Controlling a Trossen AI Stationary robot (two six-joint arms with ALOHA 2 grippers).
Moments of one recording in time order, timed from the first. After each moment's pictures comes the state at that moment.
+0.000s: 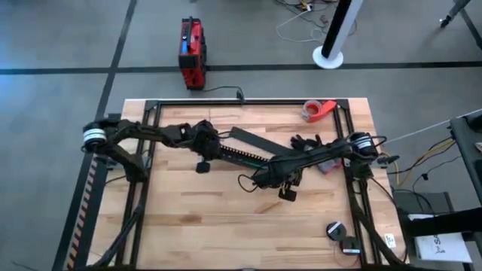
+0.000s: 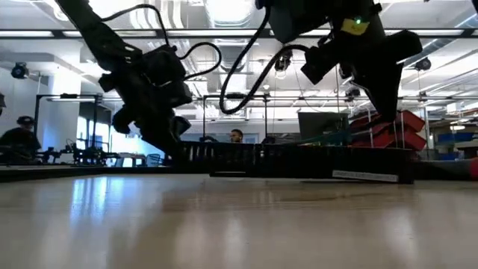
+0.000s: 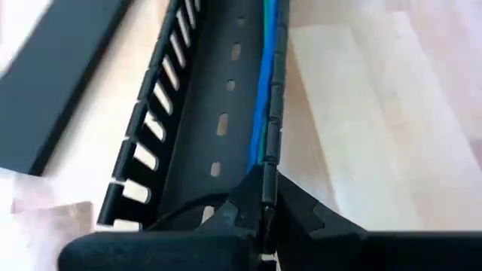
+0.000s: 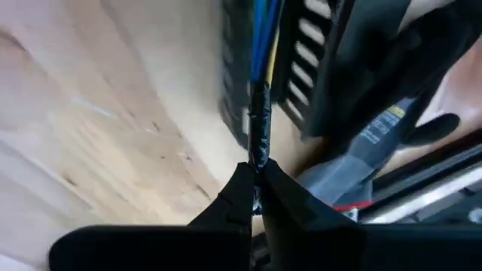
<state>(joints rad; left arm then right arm) 0.37 1.48 0.65 -0.13 0.32 0.45 0.18 2.01 1.52 -1.59 0.04 0.53</state>
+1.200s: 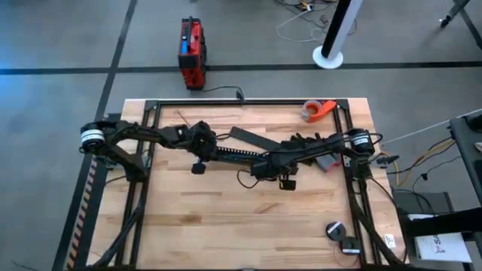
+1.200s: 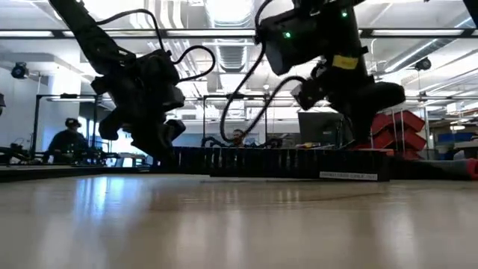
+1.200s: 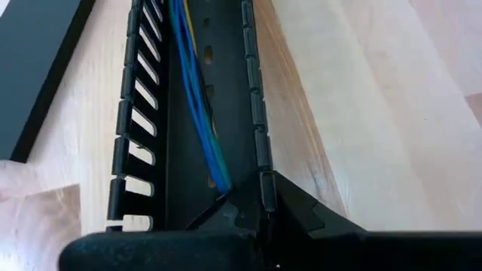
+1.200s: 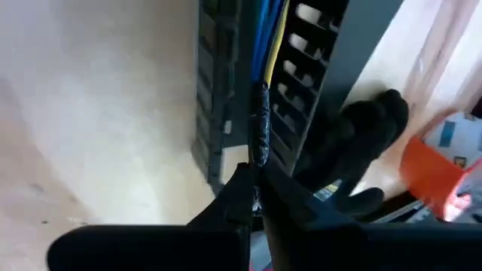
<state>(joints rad) 0.37 1.47 0.62 -0.09 0.33 0.51 0.09 2.02 1.40 -1.38 0.30 0.26</state>
